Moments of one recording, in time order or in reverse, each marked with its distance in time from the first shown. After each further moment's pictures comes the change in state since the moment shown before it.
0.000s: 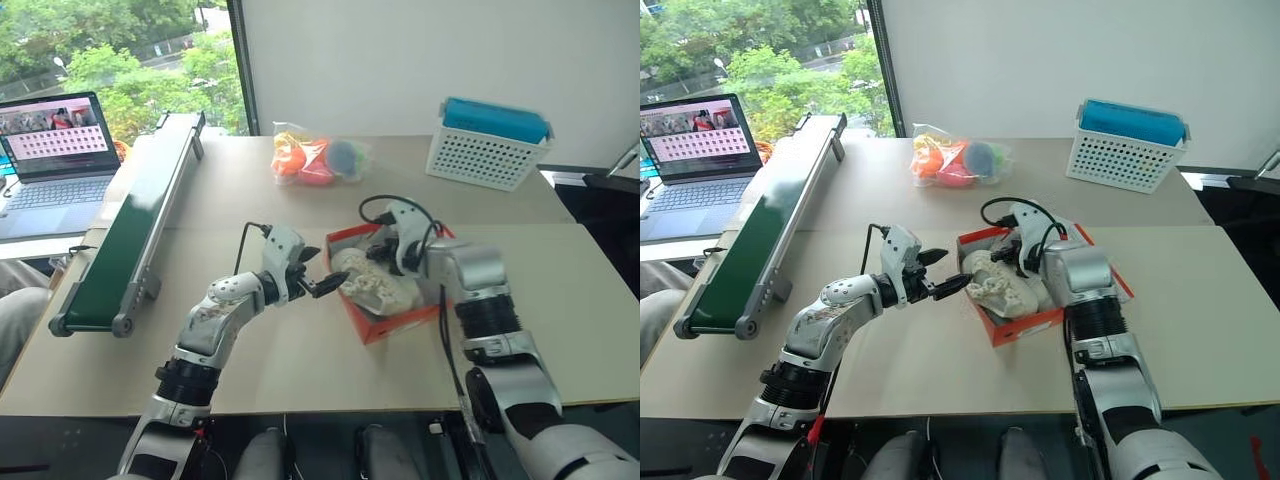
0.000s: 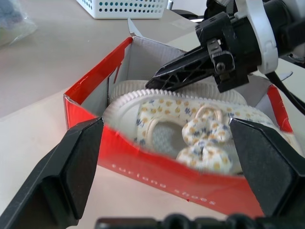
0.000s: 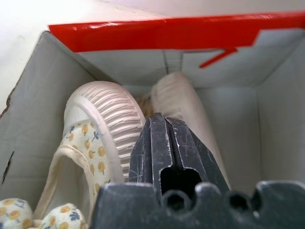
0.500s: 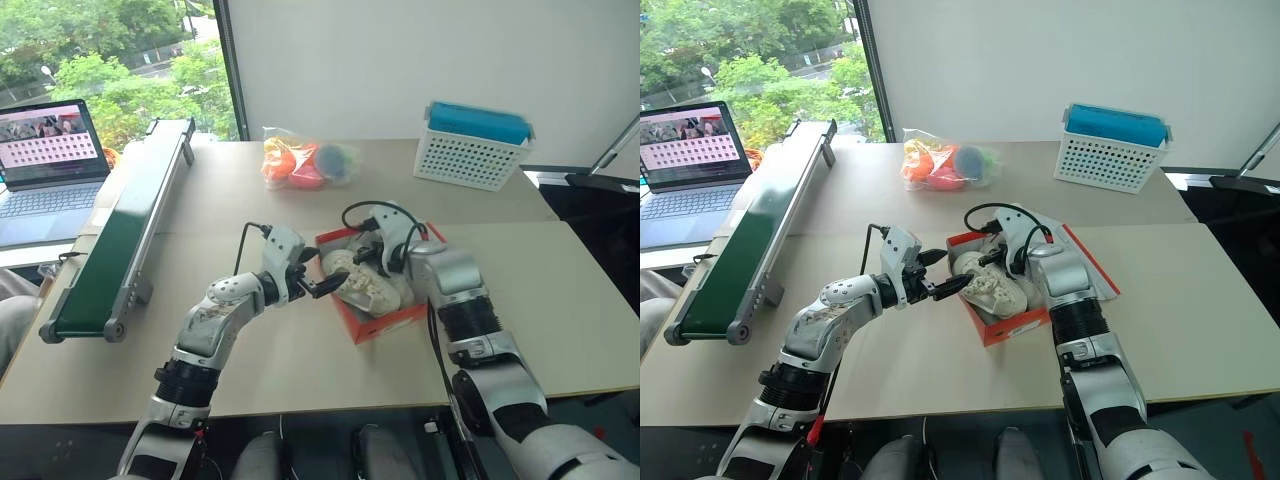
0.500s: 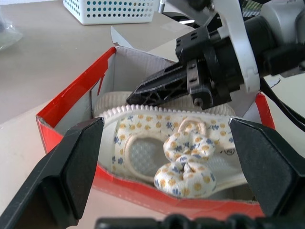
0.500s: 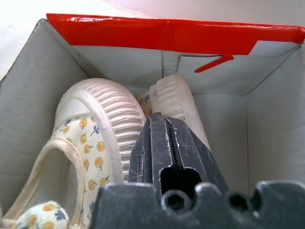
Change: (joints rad) left arm 0.008 0.001 0.000 -0.025 -0.002 0.024 0.007; right arm 0.000 0.008 -0.031 -0.040 -0.037 0.011 0.002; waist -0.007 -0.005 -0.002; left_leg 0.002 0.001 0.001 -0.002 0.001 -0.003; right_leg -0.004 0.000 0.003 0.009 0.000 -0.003
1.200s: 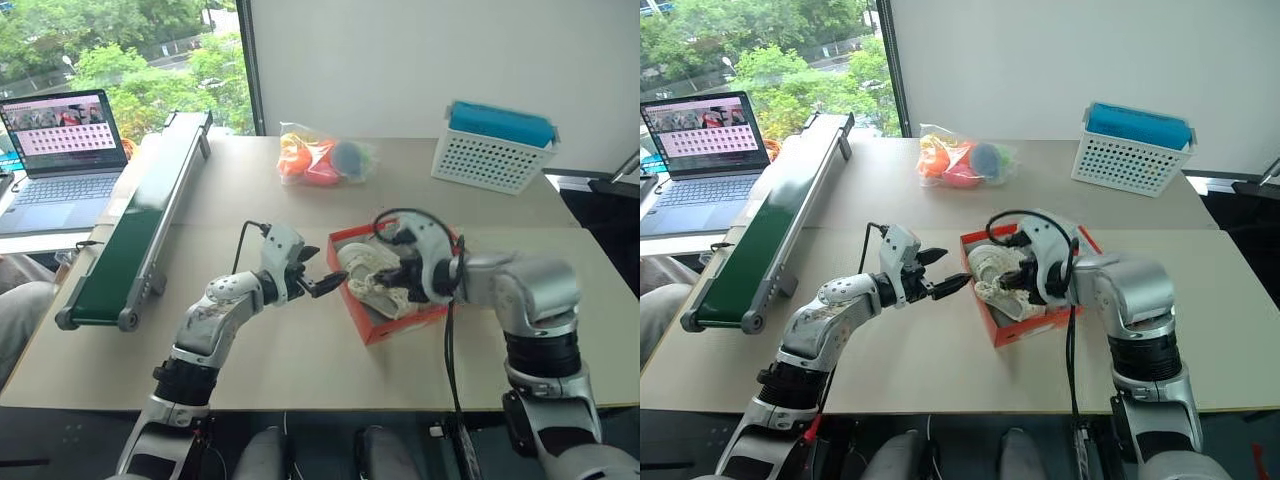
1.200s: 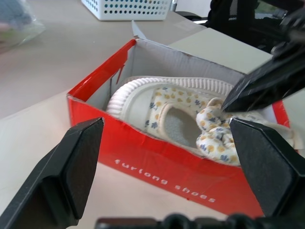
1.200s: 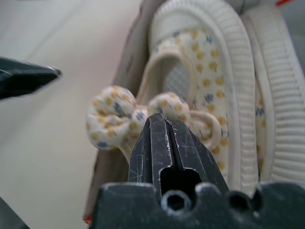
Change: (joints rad) left arm -0.008 0.000 0.001 0.003 -0.002 0.001 -0.009; right arm 0.169 -0.231 0.003 -0.494 0.276 0.430 0.082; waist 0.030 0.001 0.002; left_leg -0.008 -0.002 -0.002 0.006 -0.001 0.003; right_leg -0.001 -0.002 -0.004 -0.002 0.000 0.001
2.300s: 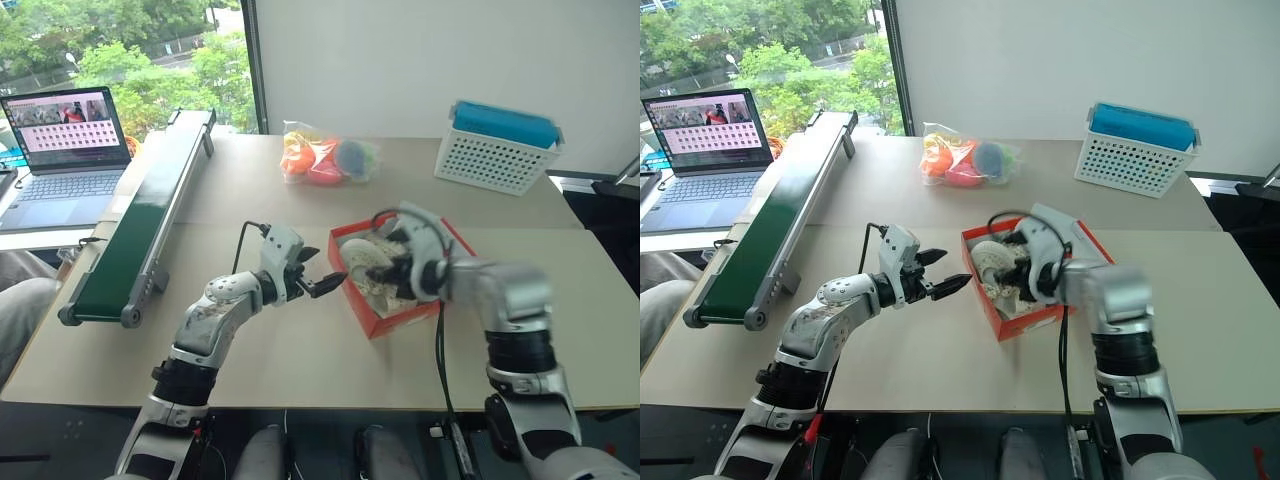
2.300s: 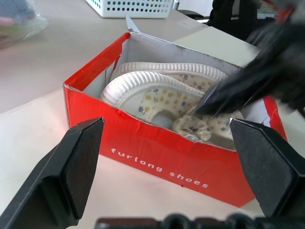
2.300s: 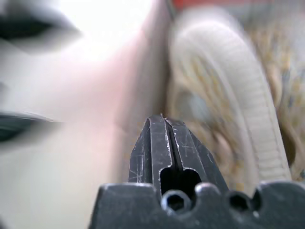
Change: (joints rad) left arm 0.000 0.010 -0.001 -0.002 -0.004 0.010 -0.007; right arm -0.013 0.165 -0.283 -0.137 0.050 0.084 0.008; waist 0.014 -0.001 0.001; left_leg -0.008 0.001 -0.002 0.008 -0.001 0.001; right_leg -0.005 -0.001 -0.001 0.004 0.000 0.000
